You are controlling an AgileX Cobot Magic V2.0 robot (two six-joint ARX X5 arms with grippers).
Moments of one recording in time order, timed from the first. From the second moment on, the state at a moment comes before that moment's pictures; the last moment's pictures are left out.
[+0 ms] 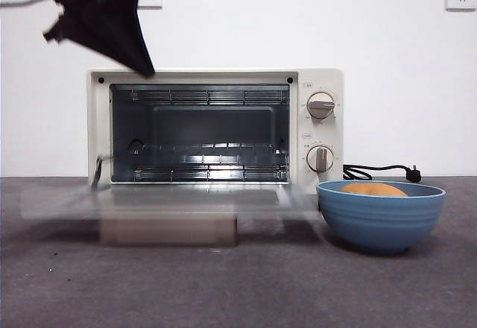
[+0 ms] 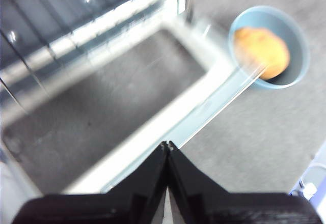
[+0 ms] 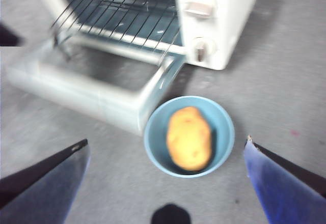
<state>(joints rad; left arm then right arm) -0.44 1.38 1.21 -0.73 0.32 0.07 0.44 0.71 0.87 -0.74 -0.06 0.11</state>
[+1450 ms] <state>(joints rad) -0.44 0.69 1.21 -0.87 0.29 0.04 0.22 1.43 0.87 -0.56 -0.13 0.14</state>
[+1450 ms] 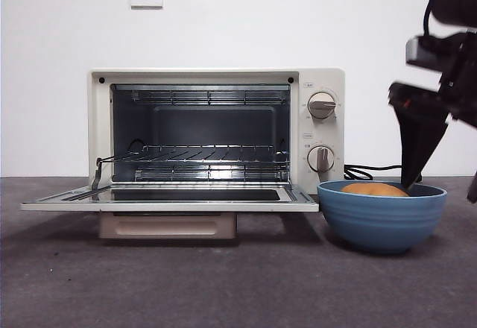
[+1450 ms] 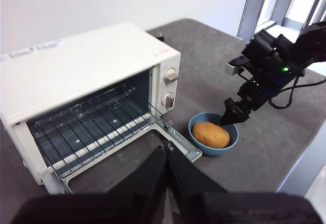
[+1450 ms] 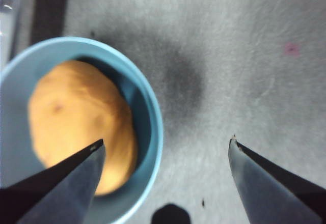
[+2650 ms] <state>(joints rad) -0.44 0.69 1.21 -0.87 0.26 0.04 0.40 1.29 0.96 -0.64 -0.15 0.17</state>
